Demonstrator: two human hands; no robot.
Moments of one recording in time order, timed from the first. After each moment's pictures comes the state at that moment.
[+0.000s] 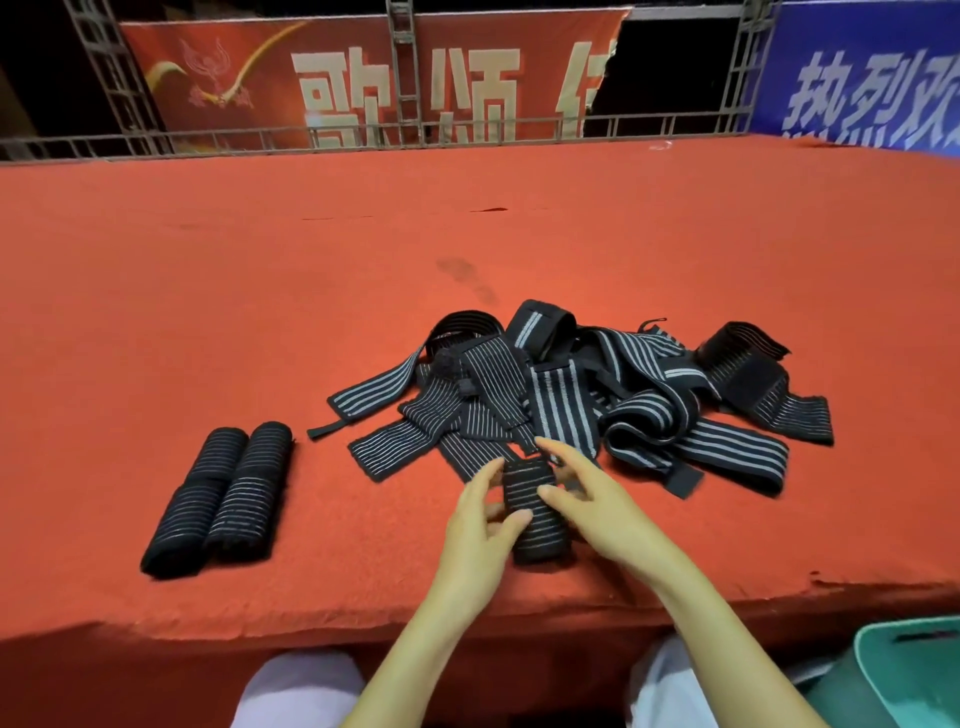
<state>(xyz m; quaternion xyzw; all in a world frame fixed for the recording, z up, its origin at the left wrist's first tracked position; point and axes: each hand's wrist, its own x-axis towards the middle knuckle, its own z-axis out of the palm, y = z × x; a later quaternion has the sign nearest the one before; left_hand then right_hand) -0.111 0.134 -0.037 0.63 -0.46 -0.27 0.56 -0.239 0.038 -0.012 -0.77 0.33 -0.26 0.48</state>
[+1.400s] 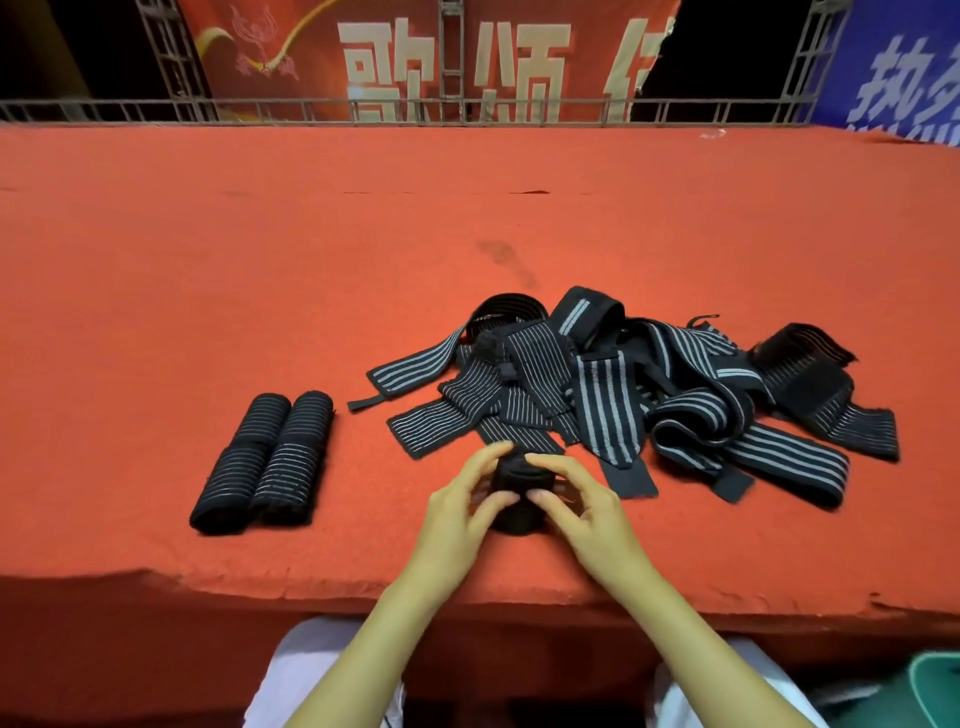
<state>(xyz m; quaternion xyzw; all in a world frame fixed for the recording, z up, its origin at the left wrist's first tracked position) -0.057 0.157 -0.044 0.61 -0.52 -0.18 0.58 -0.196 0.060 -0.052 -0.78 0.21 -0.38 0.45</state>
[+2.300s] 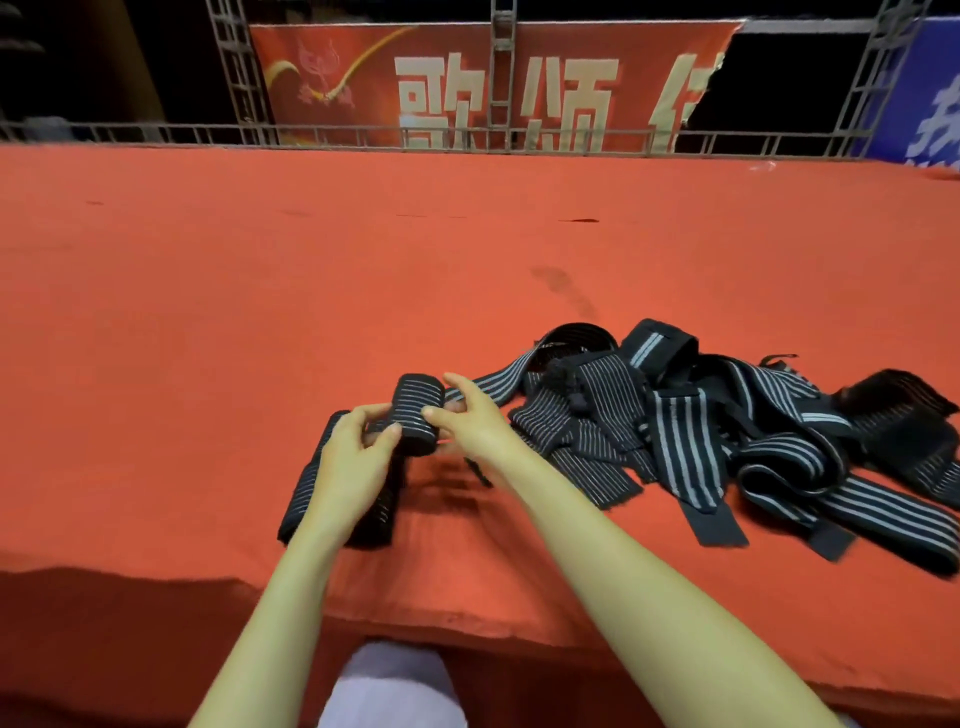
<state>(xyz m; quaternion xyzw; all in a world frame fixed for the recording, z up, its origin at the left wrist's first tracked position) 0.087 0.211 0.023 0.75 -0.34 -0.07 0.56 0.017 0.083 0.025 -0.72 0.26 -0.23 0.60</state>
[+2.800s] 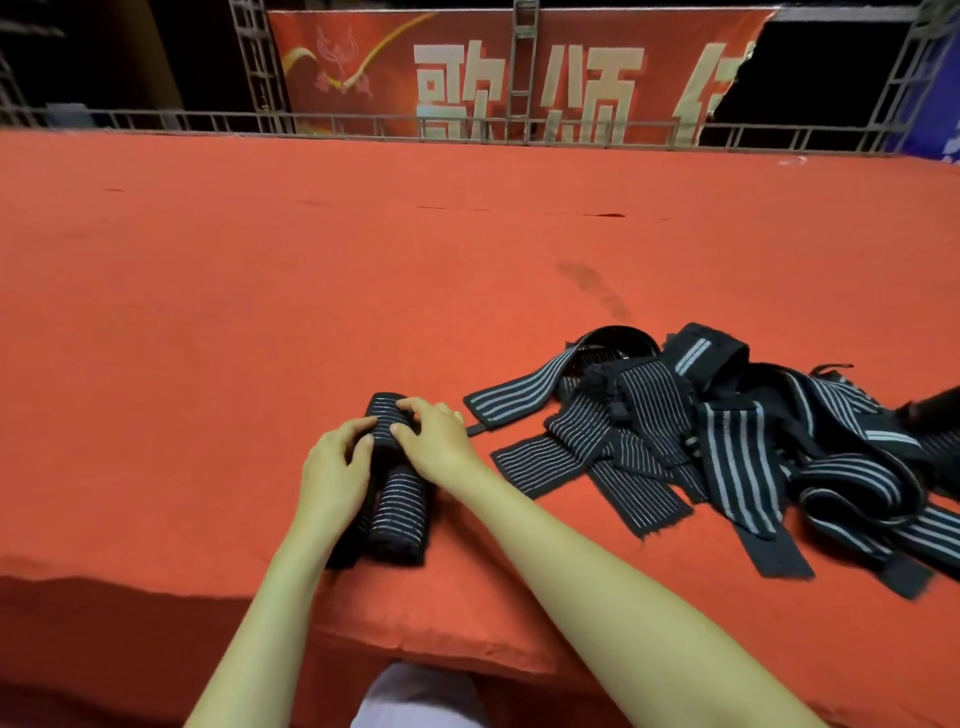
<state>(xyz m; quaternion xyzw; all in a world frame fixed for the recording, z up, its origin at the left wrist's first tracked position) 0.155 0.225 -0.008 0.84 -0.33 0.00 0.44 0.091 0.112 0.004 -0.86 0.28 -0.16 0.39</state>
